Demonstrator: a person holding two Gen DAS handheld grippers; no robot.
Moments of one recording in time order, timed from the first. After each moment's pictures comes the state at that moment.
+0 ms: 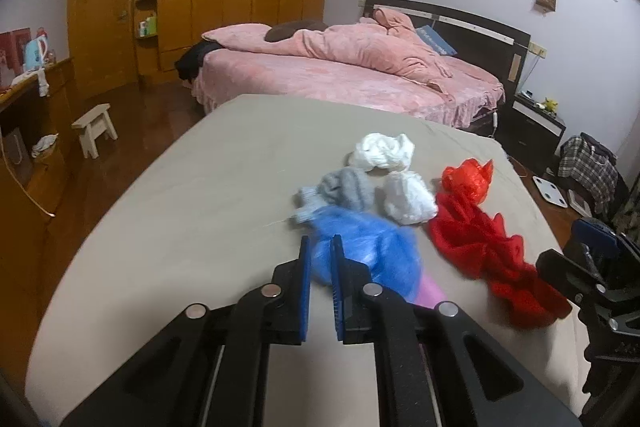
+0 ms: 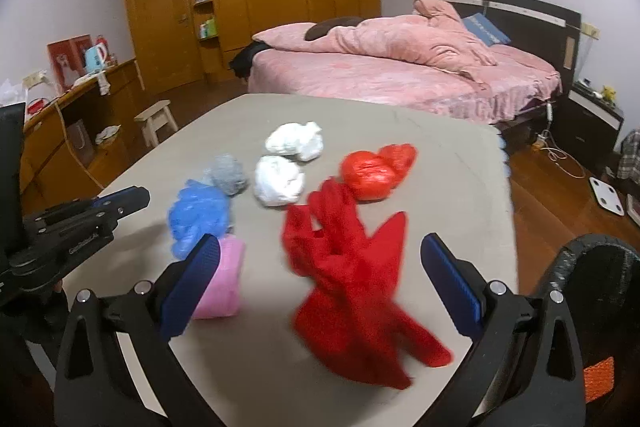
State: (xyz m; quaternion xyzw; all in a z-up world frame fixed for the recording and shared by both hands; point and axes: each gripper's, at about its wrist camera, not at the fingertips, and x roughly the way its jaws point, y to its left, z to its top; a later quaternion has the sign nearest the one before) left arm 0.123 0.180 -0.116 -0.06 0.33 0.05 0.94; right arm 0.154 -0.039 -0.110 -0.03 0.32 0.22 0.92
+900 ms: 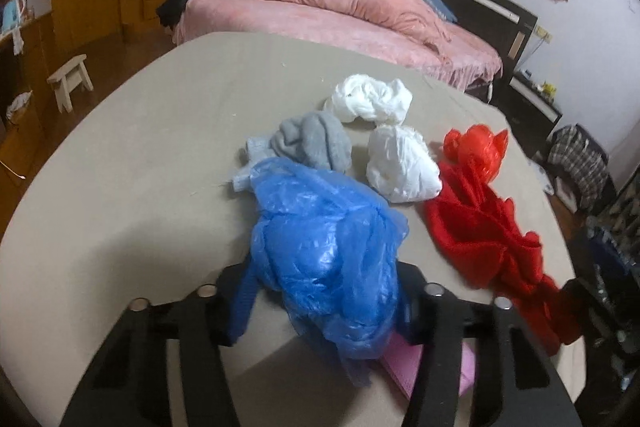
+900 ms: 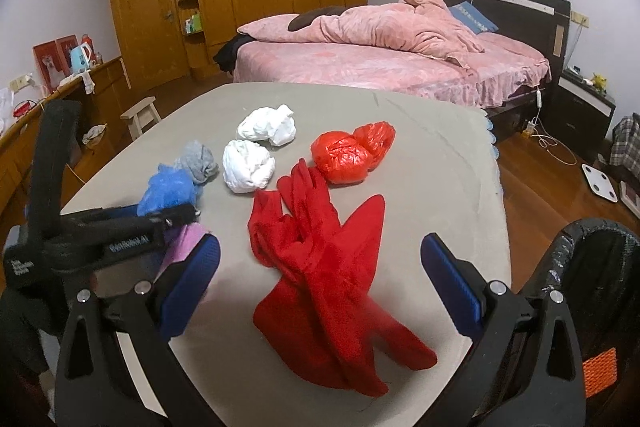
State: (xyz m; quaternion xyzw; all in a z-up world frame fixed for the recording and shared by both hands) left arm 0.176 0.163 -0.160 -0.11 0.40 0.01 0.91; right arm 0.168 -0.056 -0.129 -0.03 0.34 0.19 0.92
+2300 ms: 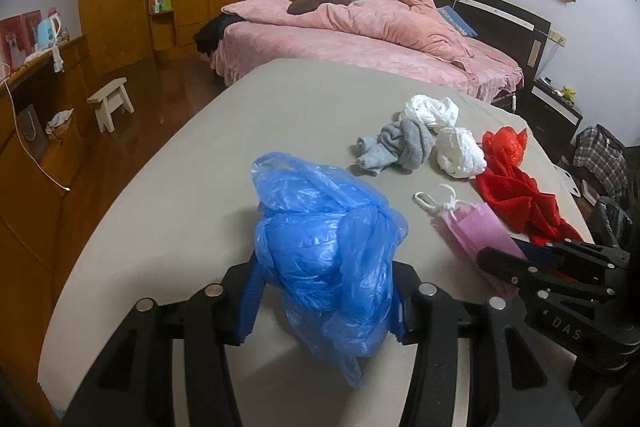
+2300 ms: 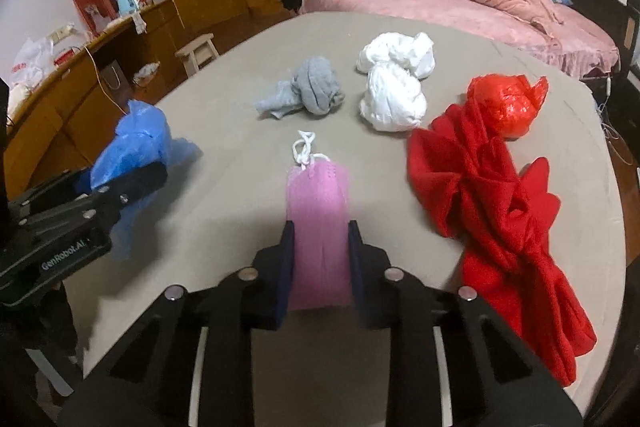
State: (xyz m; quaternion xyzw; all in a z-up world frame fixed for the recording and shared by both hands) left arm 0.097 0.215 -0.138 -0.07 0.37 0.07 0.92; right arm 0.157 0.036 -0.155 -0.06 0.42 0.29 0.85
